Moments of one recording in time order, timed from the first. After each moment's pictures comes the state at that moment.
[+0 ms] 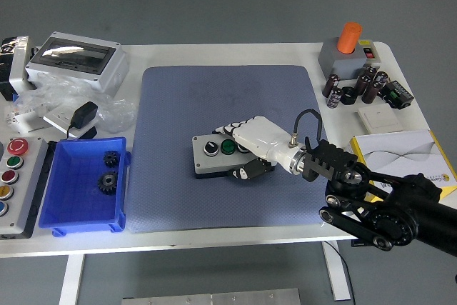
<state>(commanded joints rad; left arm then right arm) -0.02 0.14 -1.69 -0.18 1.34 0.08 0.15 0.68 -0.31 0.37 1.18 -1.95 -0.20 -0.02</state>
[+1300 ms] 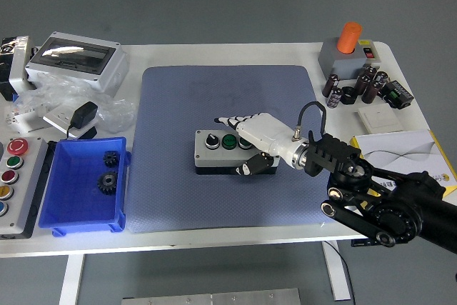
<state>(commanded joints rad) -0.01 0.13 -1.71 -0.18 1.36 0.07 0.15 0.67 -0.33 0.43 1.23 -1.94 -0.14 -0.04</state>
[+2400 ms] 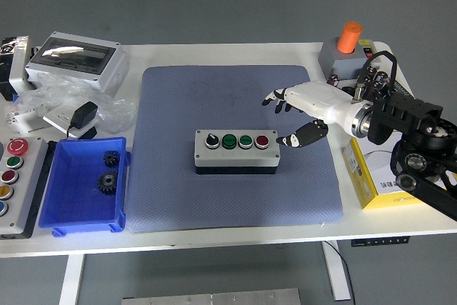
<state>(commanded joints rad) -0.01 0.13 -1.72 -0.18 1.37 0.07 0.15 0.71 -0.66 0.61 1.66 -1.80 0.20 -0.23</state>
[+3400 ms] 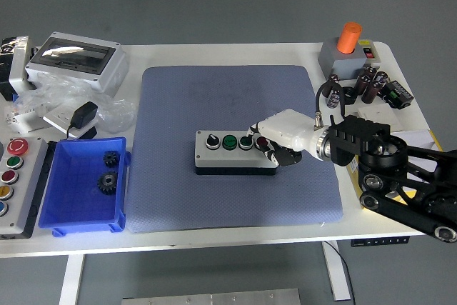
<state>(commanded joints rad) -0.01 0.13 -1.73 -0.18 1.38 0.07 0.15 0.77 -0.55 0.39 1.57 -1.83 0.19 -0.29</state>
